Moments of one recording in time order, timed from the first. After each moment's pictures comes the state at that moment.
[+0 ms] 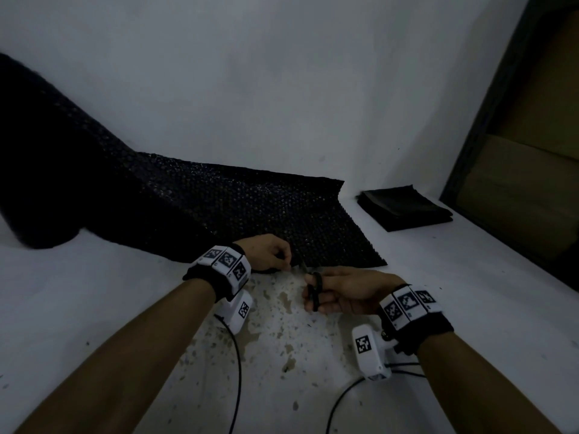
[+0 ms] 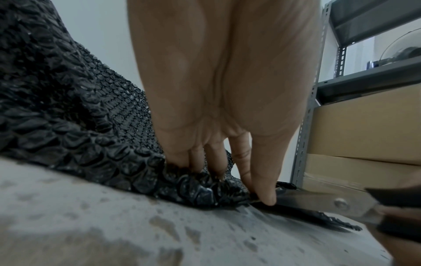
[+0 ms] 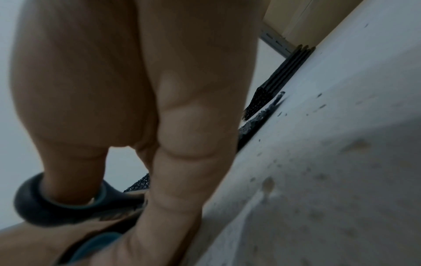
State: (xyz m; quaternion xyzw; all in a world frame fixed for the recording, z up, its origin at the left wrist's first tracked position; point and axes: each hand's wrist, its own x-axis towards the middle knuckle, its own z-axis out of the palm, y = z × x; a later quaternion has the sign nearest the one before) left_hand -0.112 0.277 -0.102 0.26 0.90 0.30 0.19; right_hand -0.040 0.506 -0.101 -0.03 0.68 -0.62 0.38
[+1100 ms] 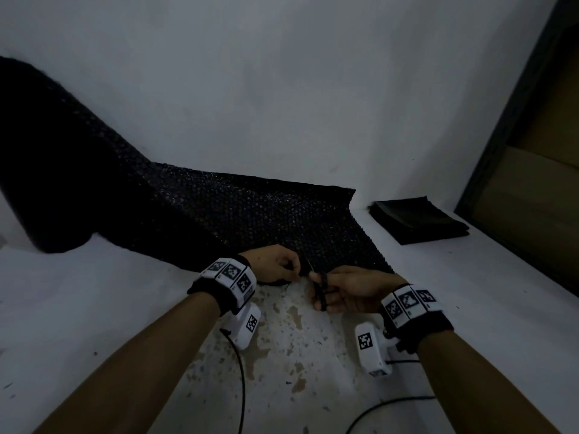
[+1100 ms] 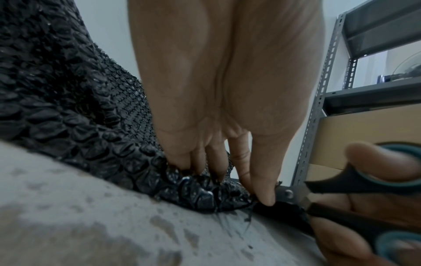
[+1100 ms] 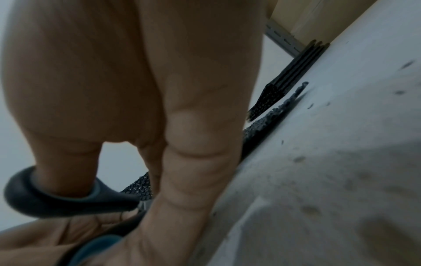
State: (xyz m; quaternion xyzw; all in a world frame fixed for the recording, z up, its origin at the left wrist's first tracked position) left_hand -0.117 0.270 -0.108 0.24 0.90 0.32 0.19; right_hand -0.074 0.496 -0.097 -0.05 0.71 -0.59 0.39
